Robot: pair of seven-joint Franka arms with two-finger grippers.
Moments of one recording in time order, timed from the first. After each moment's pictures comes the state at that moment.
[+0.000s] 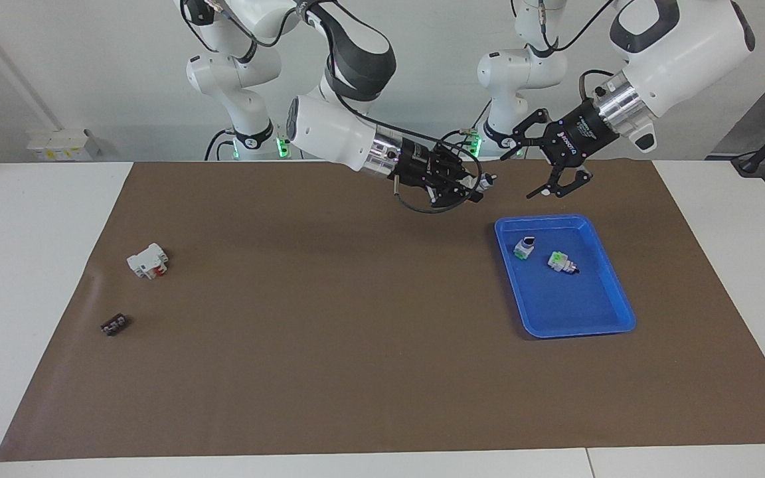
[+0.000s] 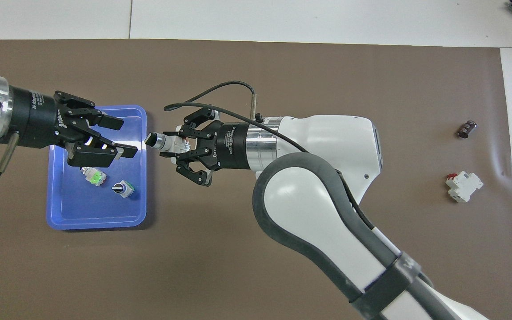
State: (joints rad) left arm 0.00 -0.01 -0.12 -1.68 -0.68 1.69 -2.27; right arm 0.36 0.27 0.30 -1.67 1.24 2.42 1.52
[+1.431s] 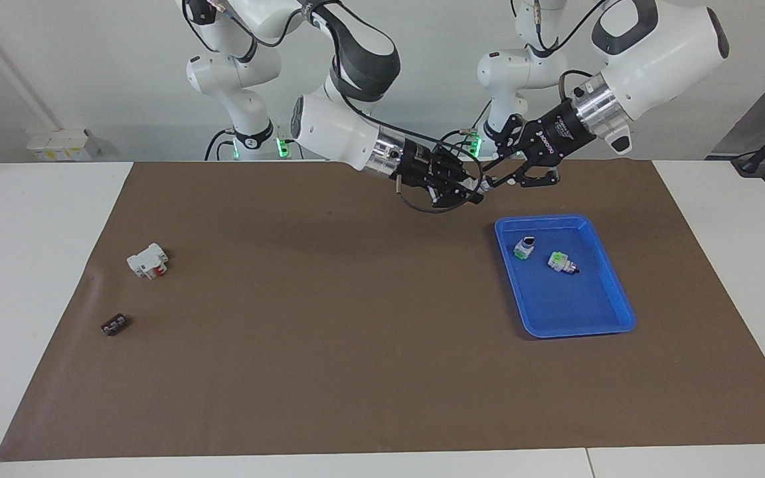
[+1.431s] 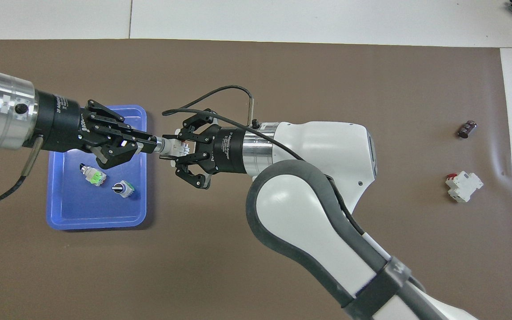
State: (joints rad) left arm -0.01 -0.01 -0.16 -1.68 -0.70 1.70 -2.30; right arm 0.37 0.27 0.30 -1.69 1.24 2.45 1.49
